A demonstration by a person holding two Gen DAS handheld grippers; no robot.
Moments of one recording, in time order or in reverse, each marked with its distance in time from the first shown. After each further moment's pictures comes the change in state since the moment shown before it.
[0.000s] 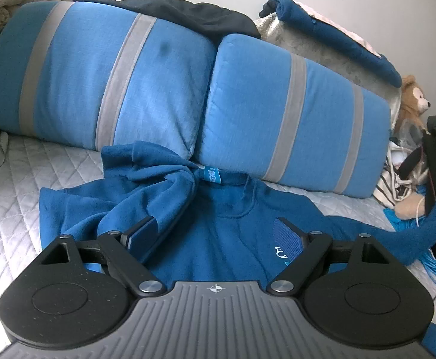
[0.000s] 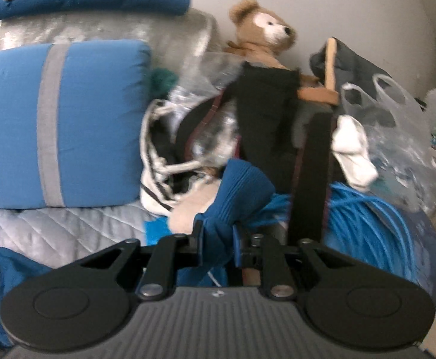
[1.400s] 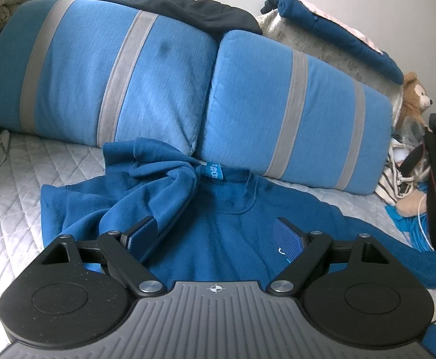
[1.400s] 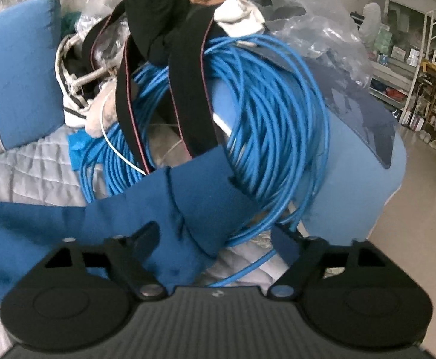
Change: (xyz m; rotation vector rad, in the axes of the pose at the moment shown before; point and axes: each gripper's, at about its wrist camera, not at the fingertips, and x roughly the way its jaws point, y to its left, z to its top) left arm 0.002 0.002 -0.001 0.002 0.017 0.008; right arm -0.031 -0.074 -0.120 0.214 0.219 -0.153
